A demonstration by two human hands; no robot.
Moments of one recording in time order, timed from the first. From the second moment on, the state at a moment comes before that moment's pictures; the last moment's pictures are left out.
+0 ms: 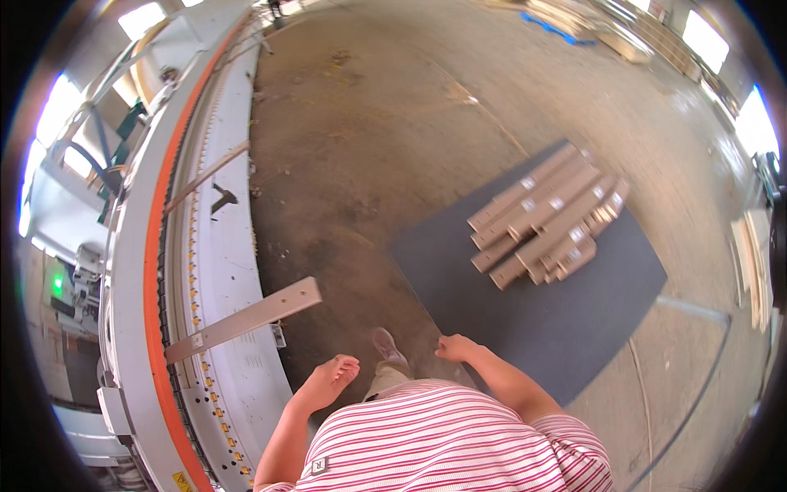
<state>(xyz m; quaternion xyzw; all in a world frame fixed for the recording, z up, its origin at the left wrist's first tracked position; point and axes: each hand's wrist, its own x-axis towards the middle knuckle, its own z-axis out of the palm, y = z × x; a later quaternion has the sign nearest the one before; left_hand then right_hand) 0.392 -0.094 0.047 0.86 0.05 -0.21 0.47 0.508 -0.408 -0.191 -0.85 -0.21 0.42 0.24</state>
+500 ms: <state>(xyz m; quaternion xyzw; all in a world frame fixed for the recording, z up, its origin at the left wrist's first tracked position) 0.588 0.103 0.026 0.99 0.05 0.06 0.13 0.692 -0.299 -0.227 -0.90 -0.11 0.34 0.24</state>
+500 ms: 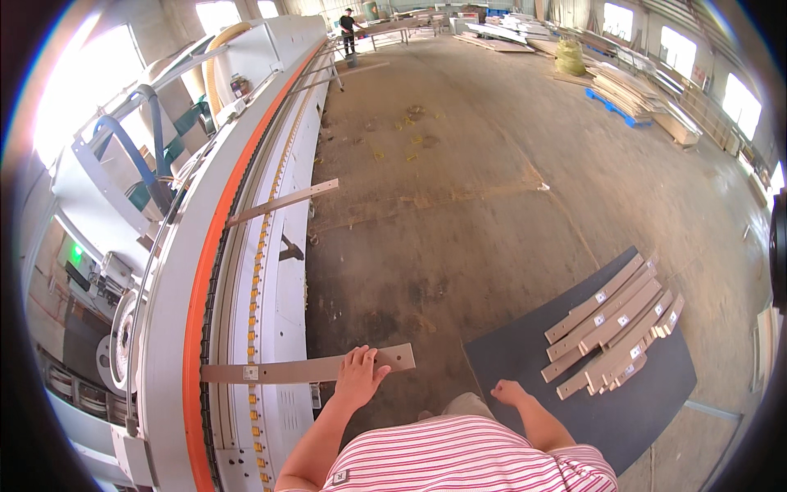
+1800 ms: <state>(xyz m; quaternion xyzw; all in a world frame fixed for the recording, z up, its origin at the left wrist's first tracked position) 1.380 -0.131 -0.182 0.75 -0.30 -0.59 0.07 0.821 -0.245 -0.165 -0.57 0.66 0.12 0.48</state>
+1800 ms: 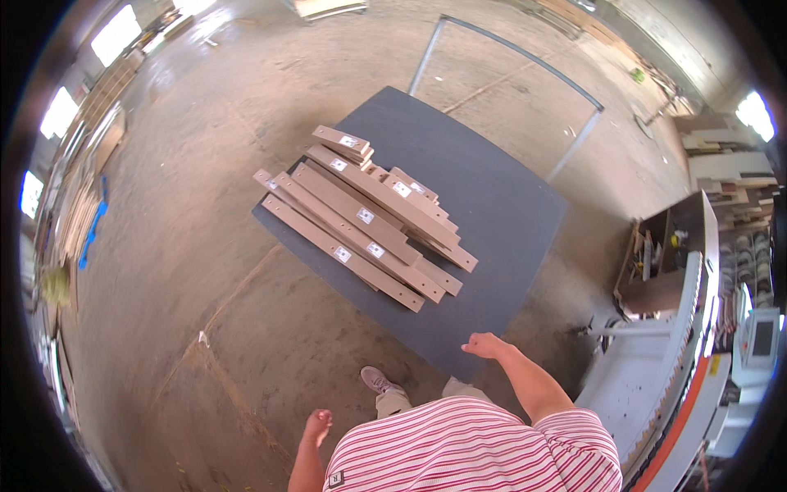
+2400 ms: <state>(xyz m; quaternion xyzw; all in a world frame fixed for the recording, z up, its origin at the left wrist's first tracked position) 1.344 -0.401 -0.135 0.66 -0.37 -0.64 0.11 0.811 -0.163 -0.244 -0.30 0.79 0.08 0.53</state>
